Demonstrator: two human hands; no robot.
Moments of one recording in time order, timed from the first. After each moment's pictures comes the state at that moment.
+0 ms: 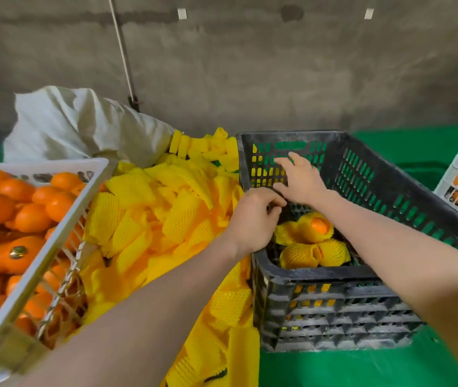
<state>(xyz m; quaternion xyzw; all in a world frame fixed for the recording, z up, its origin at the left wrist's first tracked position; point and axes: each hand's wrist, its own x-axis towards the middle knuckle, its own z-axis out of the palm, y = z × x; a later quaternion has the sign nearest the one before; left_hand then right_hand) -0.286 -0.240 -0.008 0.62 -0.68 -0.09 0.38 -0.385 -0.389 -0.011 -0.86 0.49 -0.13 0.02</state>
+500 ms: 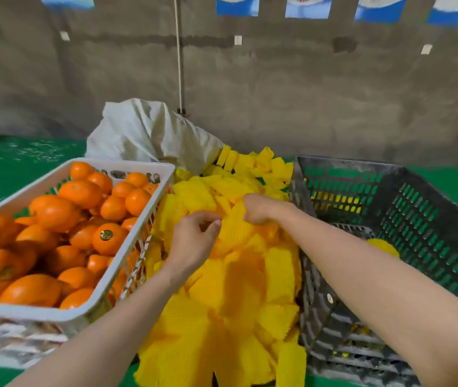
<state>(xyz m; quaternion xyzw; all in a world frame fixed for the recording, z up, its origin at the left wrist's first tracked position) -0.138 -0.132 -0.016 0.72 -0.45 -0.12 0.51 -0.215 -0.287 0.015 -0.93 0.36 0.07 0.05</state>
